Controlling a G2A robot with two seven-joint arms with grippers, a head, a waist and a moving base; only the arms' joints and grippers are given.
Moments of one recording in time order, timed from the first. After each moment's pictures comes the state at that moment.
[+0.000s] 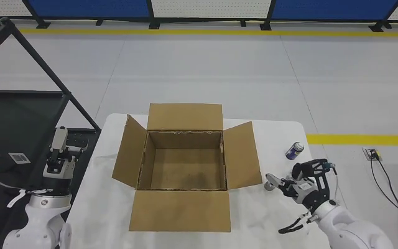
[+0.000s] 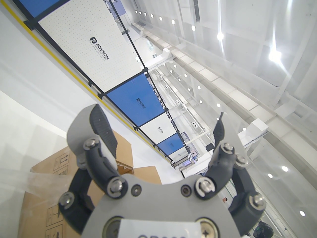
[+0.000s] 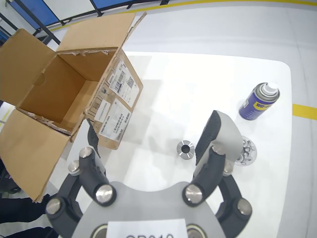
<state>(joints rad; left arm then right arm) 1.37 -1.22 -1.84 -1.98 -0.09 -0.21 -0.18 -1.41 -1.35 1.74 -2.01 -0.97 -0.32 0.68</state>
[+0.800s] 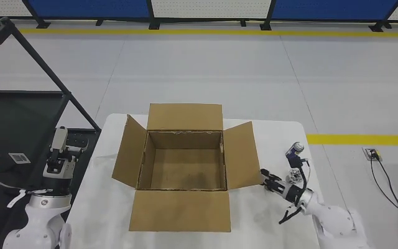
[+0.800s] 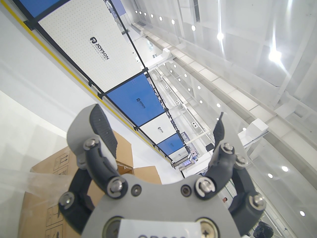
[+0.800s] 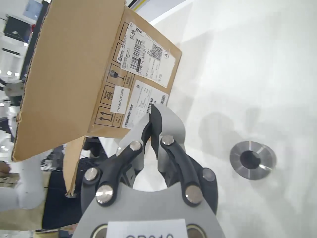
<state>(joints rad) 1.37 -1.22 -1.84 -1.98 -0.09 -0.21 -0.18 -1.11 -1.32 1.66 -1.38 -0.29 -0.48 0.95</state>
